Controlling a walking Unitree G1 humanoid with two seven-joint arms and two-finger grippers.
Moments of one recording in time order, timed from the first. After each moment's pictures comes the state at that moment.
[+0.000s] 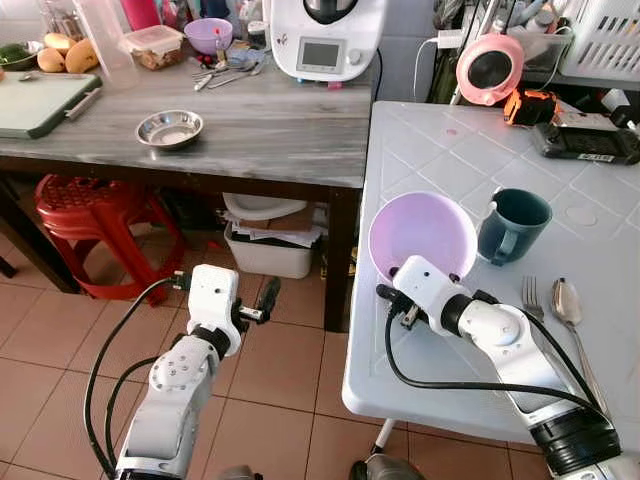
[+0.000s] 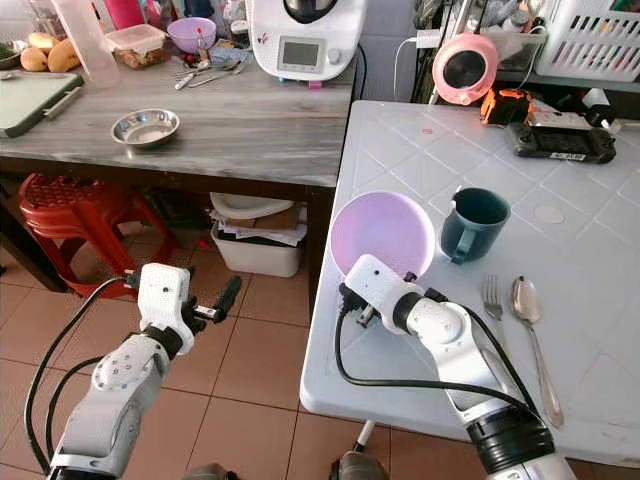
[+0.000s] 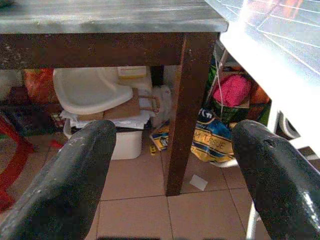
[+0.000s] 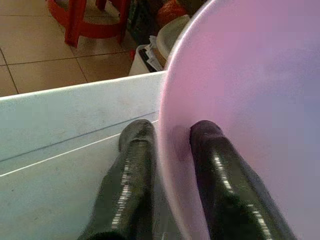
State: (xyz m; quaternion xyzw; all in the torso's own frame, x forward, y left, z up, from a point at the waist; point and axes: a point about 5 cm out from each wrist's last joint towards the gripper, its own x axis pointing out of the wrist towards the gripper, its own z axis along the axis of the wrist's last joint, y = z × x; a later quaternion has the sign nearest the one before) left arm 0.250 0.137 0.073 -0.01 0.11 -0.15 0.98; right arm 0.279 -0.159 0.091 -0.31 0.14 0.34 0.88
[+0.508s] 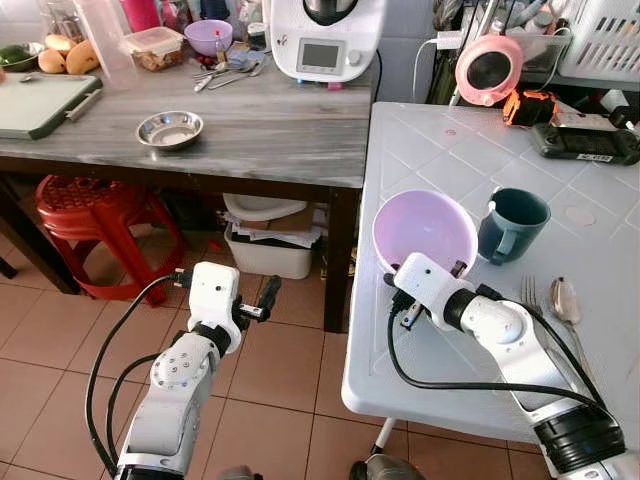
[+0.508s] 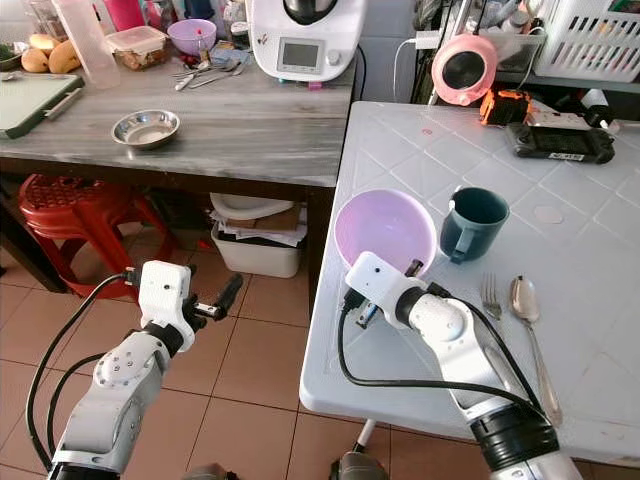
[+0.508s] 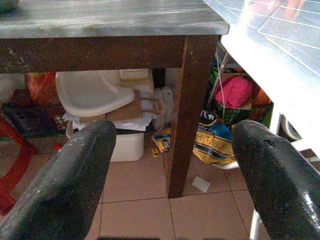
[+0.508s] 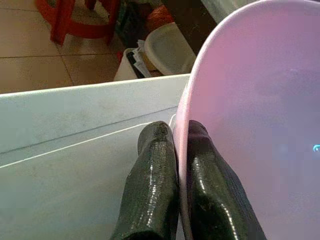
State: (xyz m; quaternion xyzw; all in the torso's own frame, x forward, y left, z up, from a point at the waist) left arm 0.253 0.137 0.075 0.00 0.10 -0.15 0.98; right arm 0.282 -0.161 0.098 -0.34 0.12 0.33 0.88
